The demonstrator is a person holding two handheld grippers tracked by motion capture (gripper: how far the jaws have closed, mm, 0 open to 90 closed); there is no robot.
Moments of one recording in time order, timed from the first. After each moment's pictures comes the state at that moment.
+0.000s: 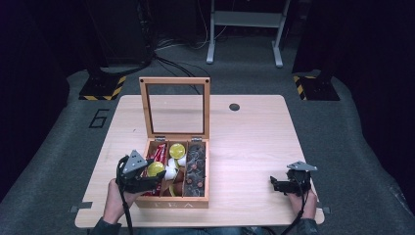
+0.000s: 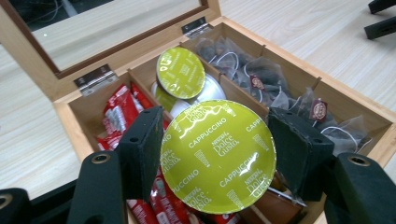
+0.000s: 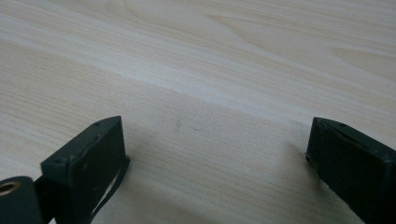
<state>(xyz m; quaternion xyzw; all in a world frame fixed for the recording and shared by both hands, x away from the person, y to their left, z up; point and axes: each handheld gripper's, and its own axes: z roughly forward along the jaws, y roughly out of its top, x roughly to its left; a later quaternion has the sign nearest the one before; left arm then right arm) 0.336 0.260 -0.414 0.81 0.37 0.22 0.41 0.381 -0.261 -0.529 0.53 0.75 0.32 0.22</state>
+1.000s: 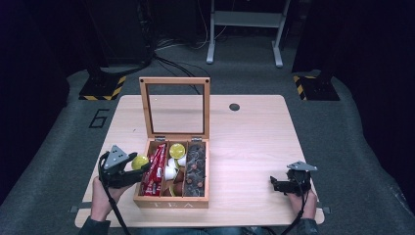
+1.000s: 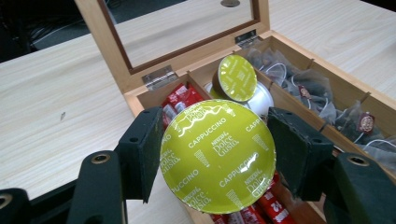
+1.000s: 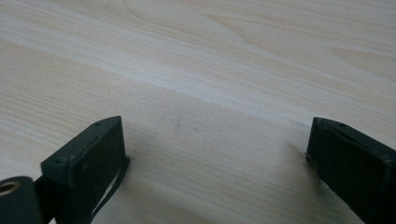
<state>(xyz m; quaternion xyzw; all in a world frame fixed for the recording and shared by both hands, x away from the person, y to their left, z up) 0.339 0.297 -0.404 0.77 0.41 0.25 0.41 0.381 -0.261 -0.529 0.53 0.75 0.32 0.22</state>
